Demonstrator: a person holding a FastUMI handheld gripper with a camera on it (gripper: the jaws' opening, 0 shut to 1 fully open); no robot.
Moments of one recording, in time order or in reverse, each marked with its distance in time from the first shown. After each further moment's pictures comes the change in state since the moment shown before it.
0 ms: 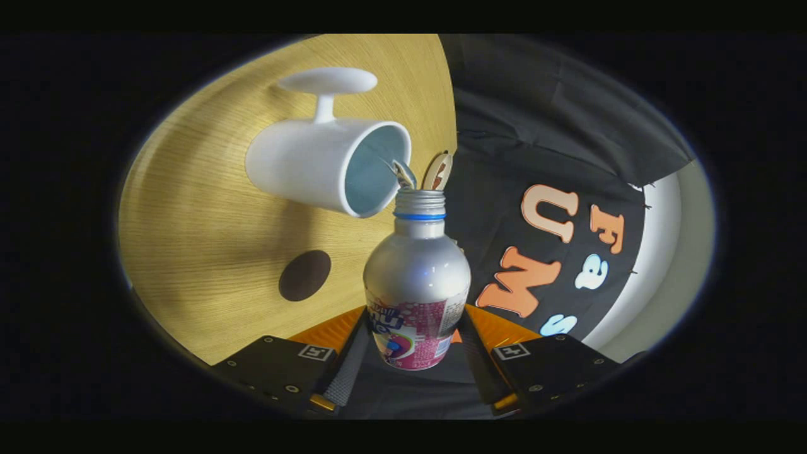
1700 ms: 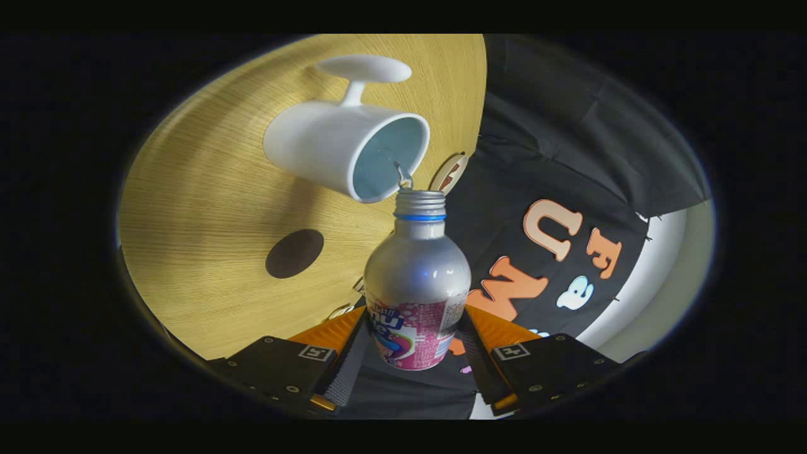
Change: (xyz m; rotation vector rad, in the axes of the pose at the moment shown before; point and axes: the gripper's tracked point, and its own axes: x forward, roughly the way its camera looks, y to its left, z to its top) arm 0.001 -0.018 -0.004 -0.200 0.021 -0.010
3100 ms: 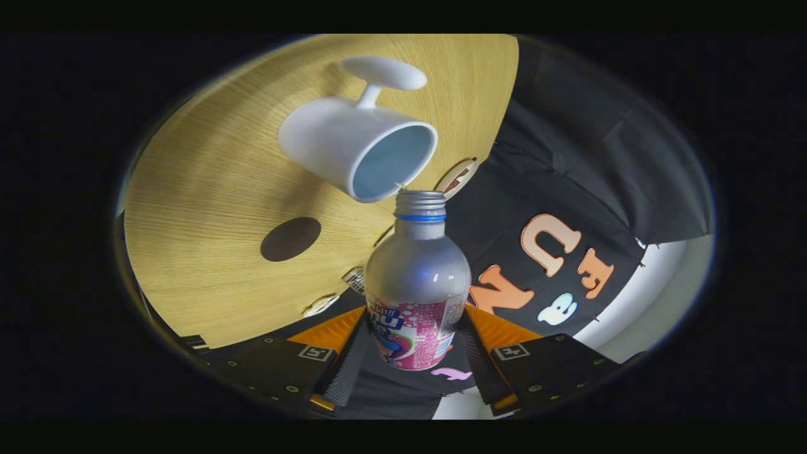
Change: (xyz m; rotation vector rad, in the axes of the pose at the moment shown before) arm 0.001 -0.009 0.000 -0.102 0.009 -0.002
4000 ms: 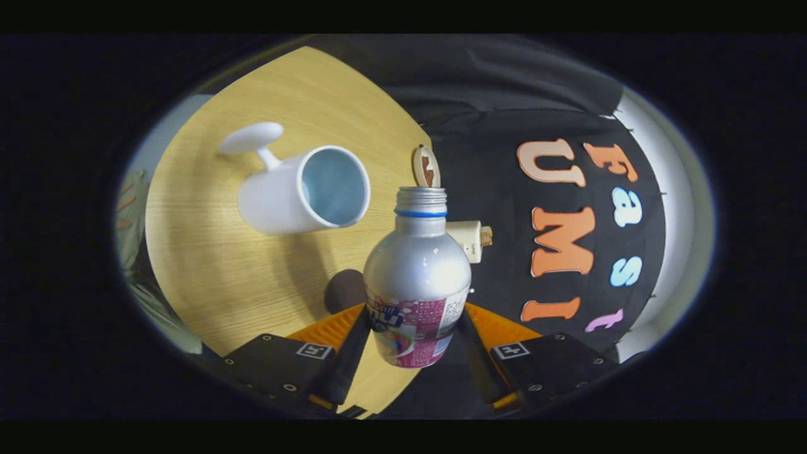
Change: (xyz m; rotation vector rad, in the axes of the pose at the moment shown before) arm 0.000 0.056 0.001 0.810 -0.063 0.171
